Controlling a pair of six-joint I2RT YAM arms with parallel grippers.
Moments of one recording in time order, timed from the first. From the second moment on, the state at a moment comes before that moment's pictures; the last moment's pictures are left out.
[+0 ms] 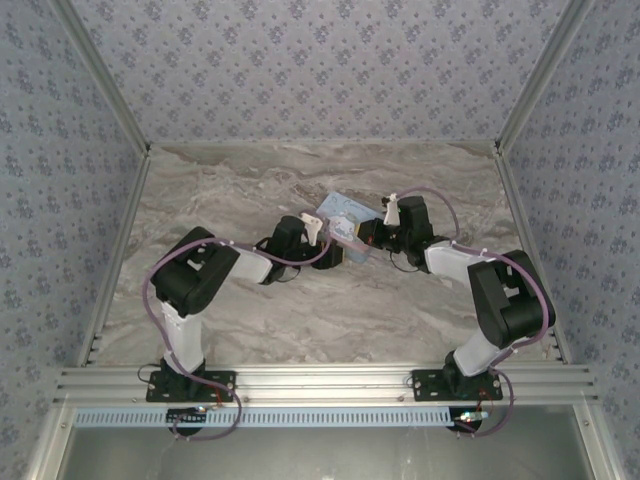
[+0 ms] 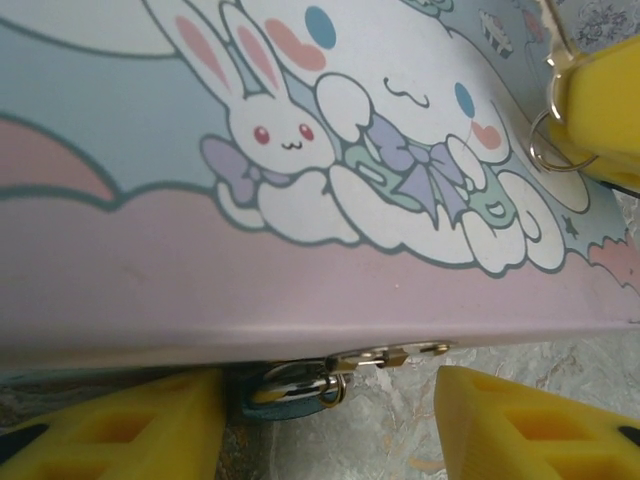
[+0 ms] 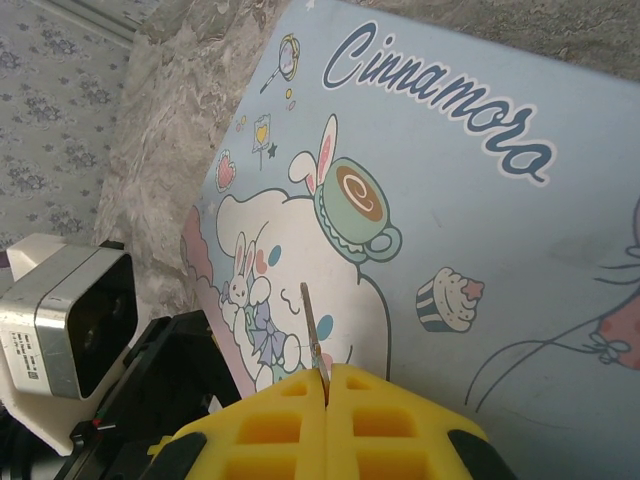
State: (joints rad) left arm -0.67 1.95 0.86 0.55 0.41 -0.48; right arm 0.34 1.60 0.75 0.24 -0.49 0.64
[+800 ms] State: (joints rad) left arm -0.69 1.97 0.88 0.52 0.45 -0.53; right arm 0.35 1.59 0.75 0.23 -0.48 0.64
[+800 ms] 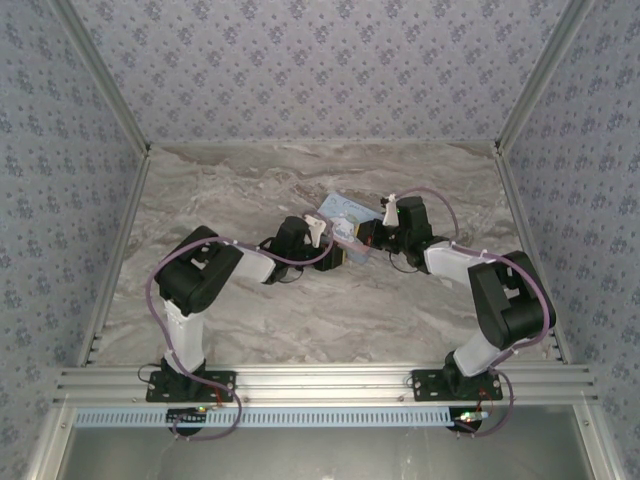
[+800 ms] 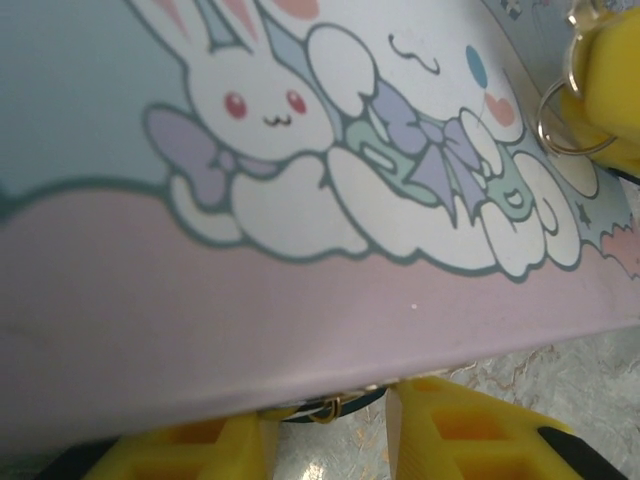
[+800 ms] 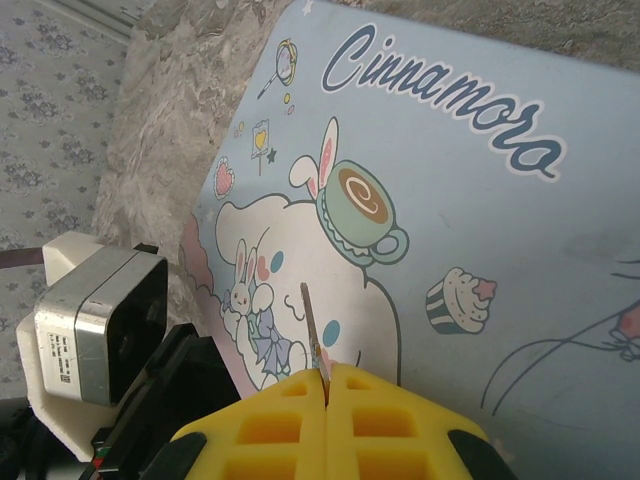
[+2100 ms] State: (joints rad) left arm -0.69 1.98 0.88 0.57 0.38 -0.85; right arm 0.38 1.57 0.74 0.21 -0.44 0.64
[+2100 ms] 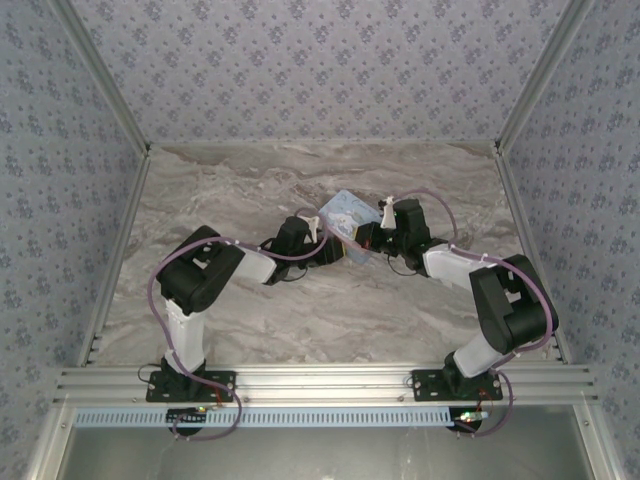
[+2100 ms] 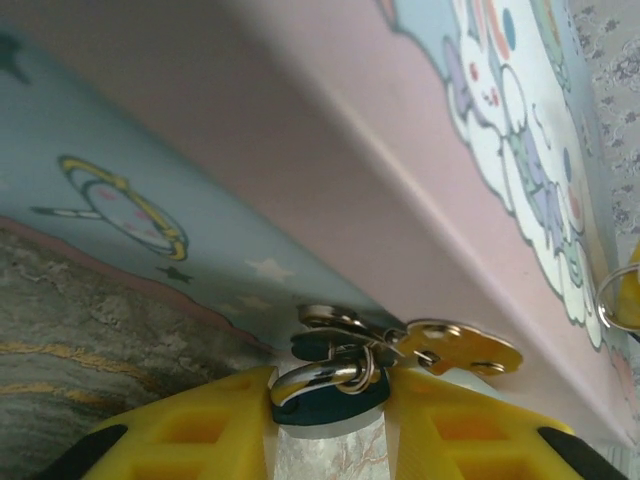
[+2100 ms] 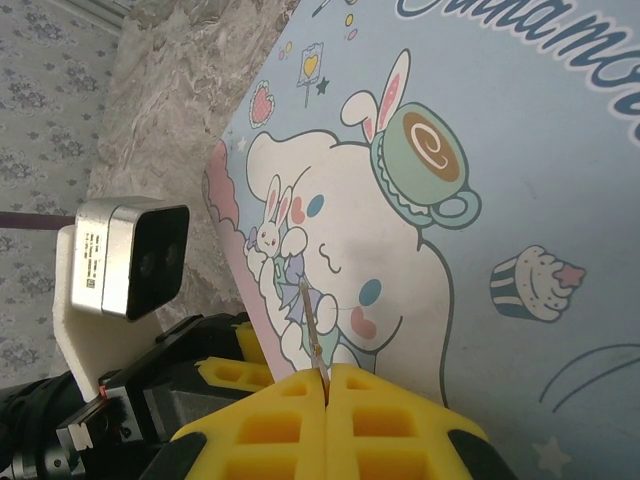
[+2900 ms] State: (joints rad) left arm -0.70 1.97 0.89 0.55 0.34 -0.89; right arm 0.38 1.34 0.66 0.11 -0.41 0.51
